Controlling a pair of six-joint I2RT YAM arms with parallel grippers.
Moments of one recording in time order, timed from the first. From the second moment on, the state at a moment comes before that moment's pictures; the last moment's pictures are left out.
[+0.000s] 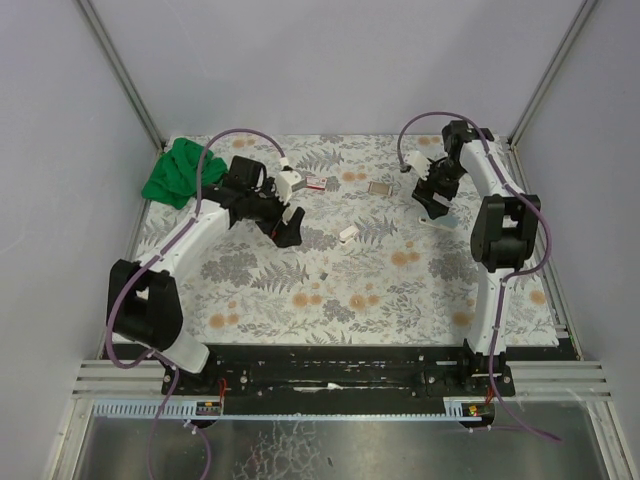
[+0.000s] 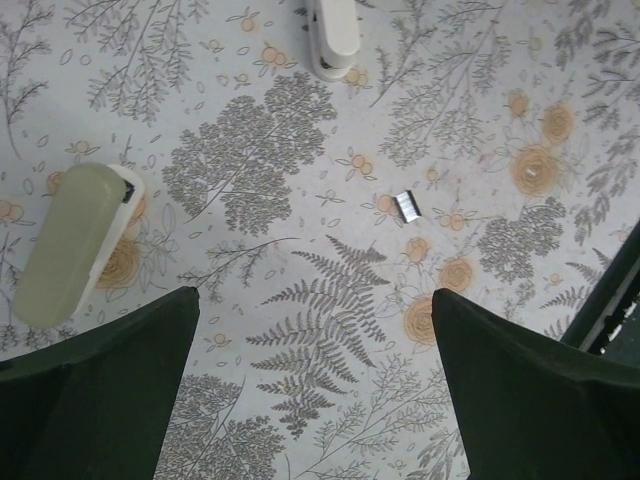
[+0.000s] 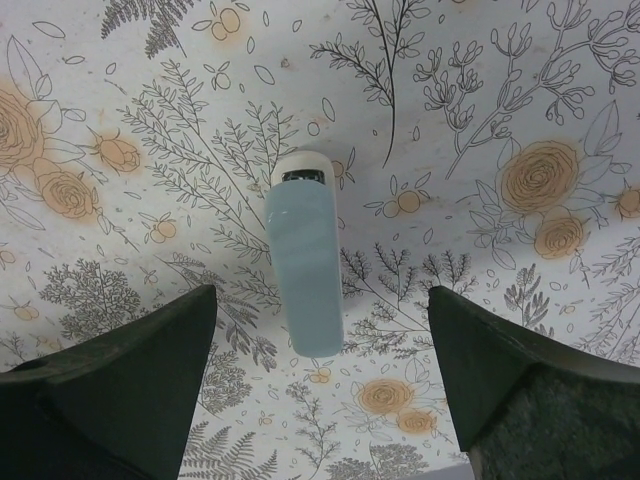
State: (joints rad) left arm -0.30 1.55 1.24 -0.63 0.60 0.39; right arm 0.04 2.21 1.99 -1.21 -0.27 -1.12
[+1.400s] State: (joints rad) left arm -0.41 1.86 1.51 -0.56 0.63 0.20; right arm 0.09 1.93 1.66 -1.03 -0.59 -1.13
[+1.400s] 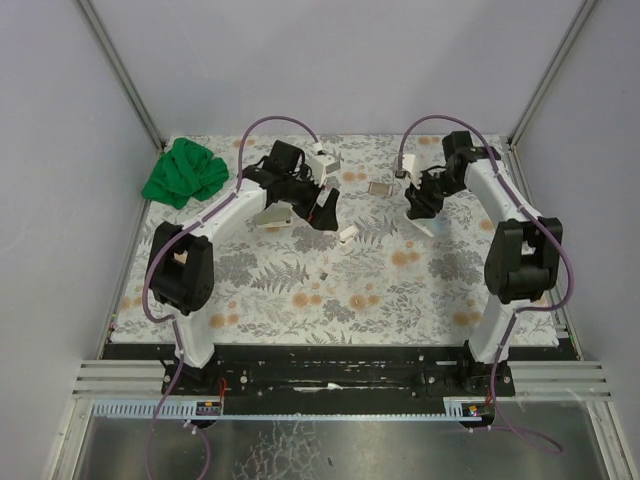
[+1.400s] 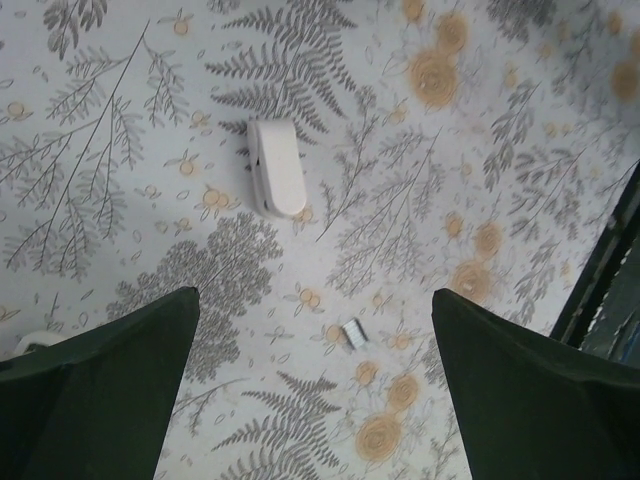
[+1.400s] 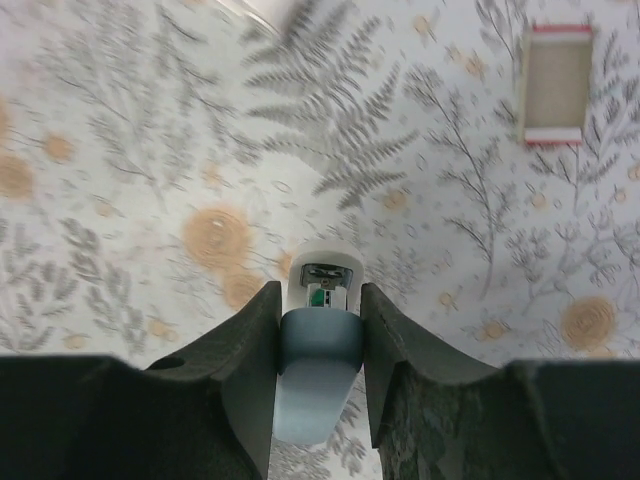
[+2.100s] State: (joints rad) left arm -0.54 2.10 1.71 -0.43 0.80 -0.32; right arm 0.20 1.38 1.06 -0.55 -0.83 -1.00
